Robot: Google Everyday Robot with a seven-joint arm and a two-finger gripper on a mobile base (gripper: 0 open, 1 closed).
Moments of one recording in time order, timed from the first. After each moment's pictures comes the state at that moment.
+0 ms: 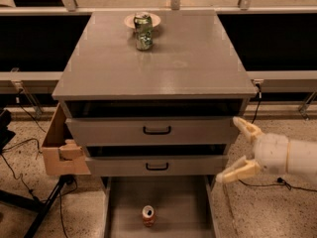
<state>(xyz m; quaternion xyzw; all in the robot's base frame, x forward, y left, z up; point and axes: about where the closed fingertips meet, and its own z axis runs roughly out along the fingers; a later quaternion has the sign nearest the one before) 0.476 -0.190 0.752 -0.47 0.68 0.25 0.51</state>
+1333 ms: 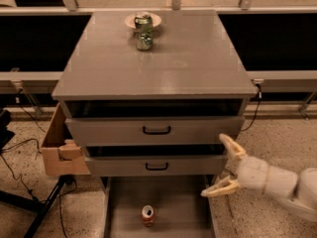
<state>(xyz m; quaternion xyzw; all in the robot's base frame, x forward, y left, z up) 0.471 -0.178 0.681 -0.44 0.61 0.27 0.60</state>
